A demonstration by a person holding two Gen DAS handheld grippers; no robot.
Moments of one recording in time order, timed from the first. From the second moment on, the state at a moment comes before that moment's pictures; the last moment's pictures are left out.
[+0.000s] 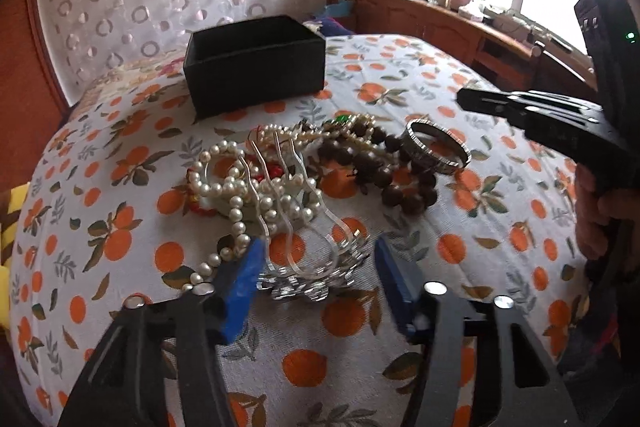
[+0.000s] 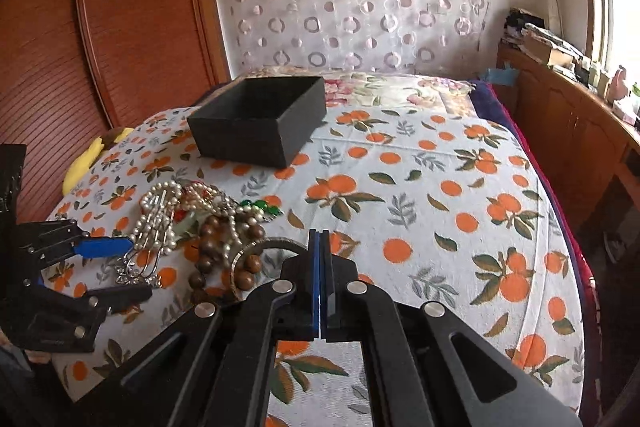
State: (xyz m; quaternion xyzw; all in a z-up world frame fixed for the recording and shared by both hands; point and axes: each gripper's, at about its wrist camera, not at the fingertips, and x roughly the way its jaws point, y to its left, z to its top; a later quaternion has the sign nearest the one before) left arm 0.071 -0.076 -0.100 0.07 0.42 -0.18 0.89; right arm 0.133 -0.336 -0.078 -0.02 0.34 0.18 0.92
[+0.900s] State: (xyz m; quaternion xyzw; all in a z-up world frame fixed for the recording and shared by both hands) left arm 0.065 -0.062 -0.103 0.07 0.42 -0.17 0.89; right arm 0.144 -0.334 -0.093 -0.03 0.39 0.20 0.90
